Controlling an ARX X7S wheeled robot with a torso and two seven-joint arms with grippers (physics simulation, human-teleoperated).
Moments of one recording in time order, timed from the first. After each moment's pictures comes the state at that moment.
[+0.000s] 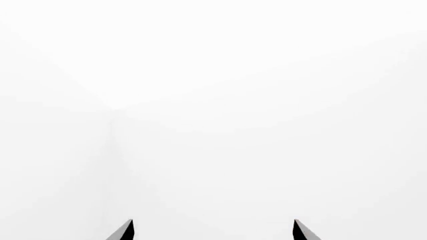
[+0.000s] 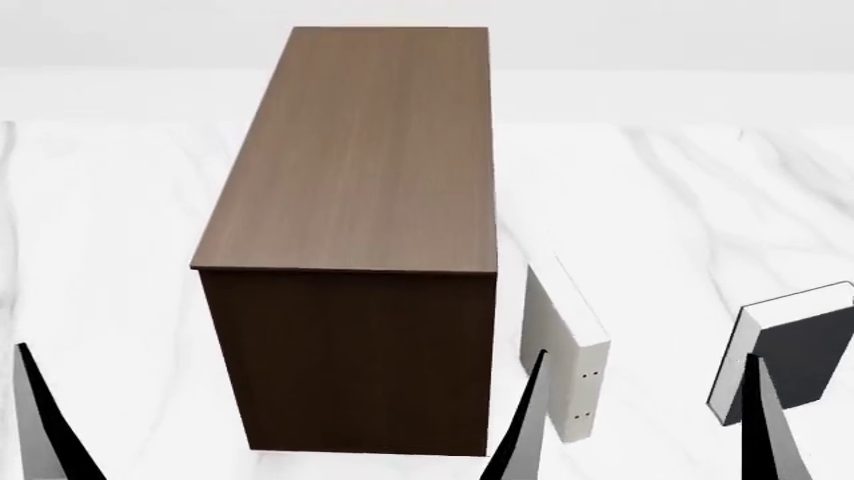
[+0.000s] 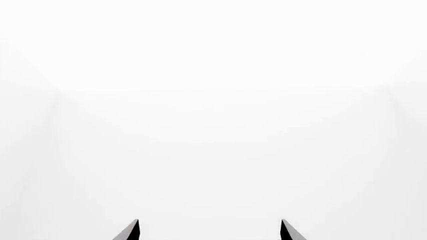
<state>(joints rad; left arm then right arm) 0.09 -0.18 0.12 0.44 0.27 0.43 -0.38 -0.07 0.19 -0.15 -0.46 0.01 -0.49 0.24</state>
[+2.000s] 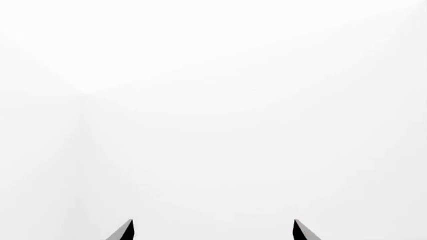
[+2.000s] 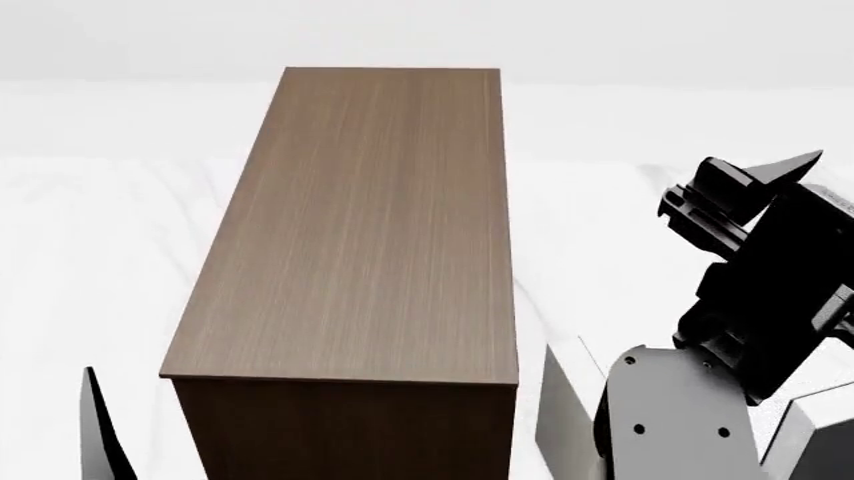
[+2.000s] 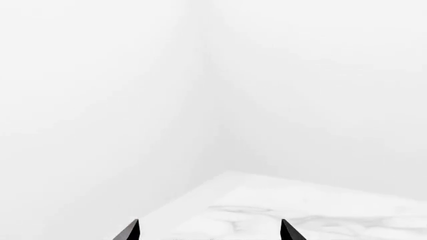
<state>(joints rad) 0.10 -0.25 0.21 0.42 0.27 0.38 -0.42 0.68 0.09 0.01 -0.03 0.04 0.42 0.78</state>
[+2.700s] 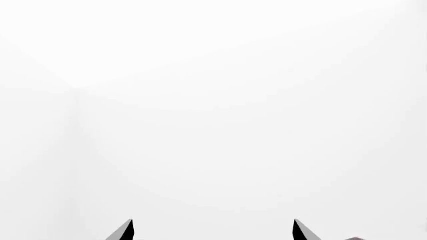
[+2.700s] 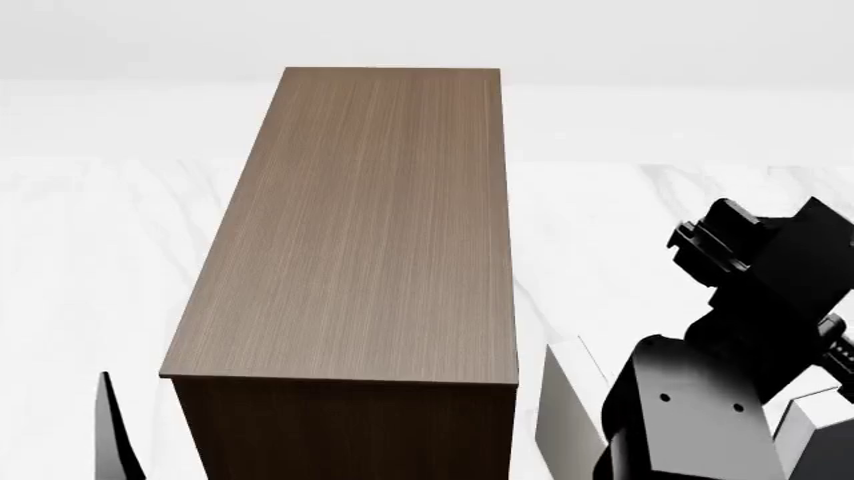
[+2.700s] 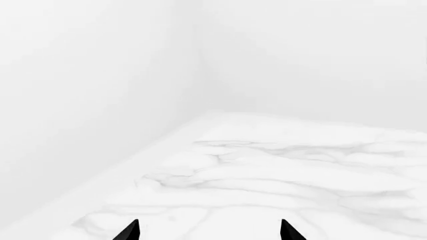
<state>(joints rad) 0.09 -0.27 0.24 0.41 0.26 0.36 -0.42 0.74 0.08 0.09 0.17 0.18 0.47 0.84</state>
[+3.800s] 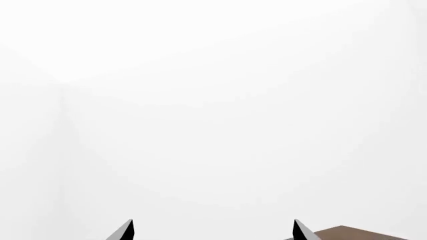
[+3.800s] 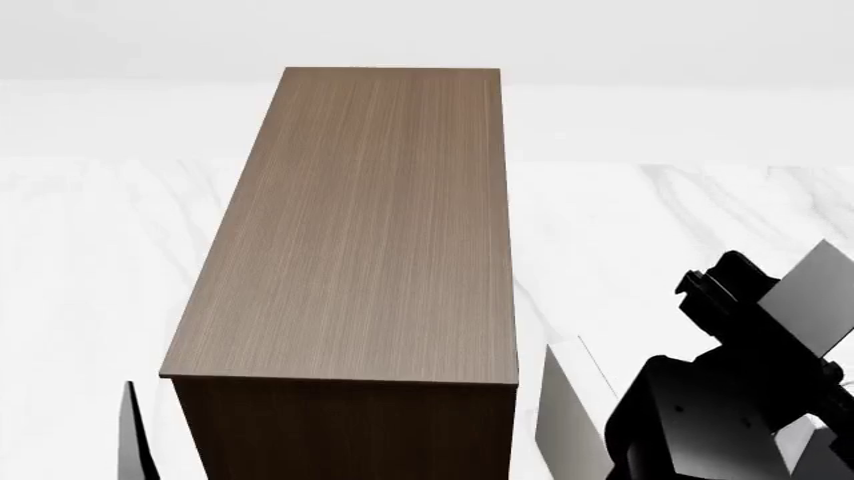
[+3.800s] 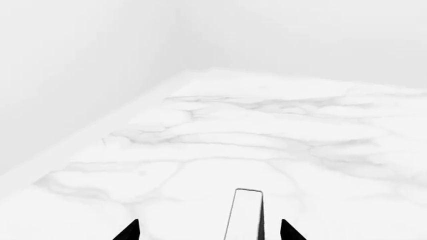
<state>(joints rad) 0.09 -0.29 0.28 0.41 0.25 0.34 -0.43 0.73 0.10 0.11 0.22 0.30 0.54 0.95</state>
